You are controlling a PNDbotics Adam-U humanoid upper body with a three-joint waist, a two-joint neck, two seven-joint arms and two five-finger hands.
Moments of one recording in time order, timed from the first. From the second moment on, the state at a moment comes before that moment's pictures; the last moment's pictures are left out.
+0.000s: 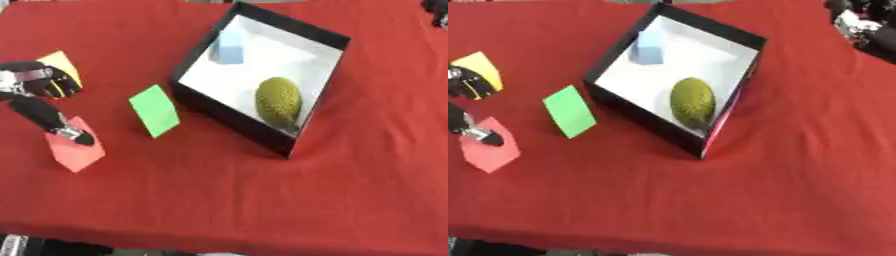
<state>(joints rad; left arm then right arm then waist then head) -0.72 0.91 -0.53 -1.56 -0.28 0.61 -0.57 -0.34 -0.85 -0.01 -1.83 -0.28 0.18 0.05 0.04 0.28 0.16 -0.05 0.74</state>
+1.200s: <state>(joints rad) -0.61 0.99 -0.52 -1.68 -0.13 0.70 -0.52 -0.32 -0.84 -0.01 -1.80 -0.25 0.19 0.05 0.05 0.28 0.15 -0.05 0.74</state>
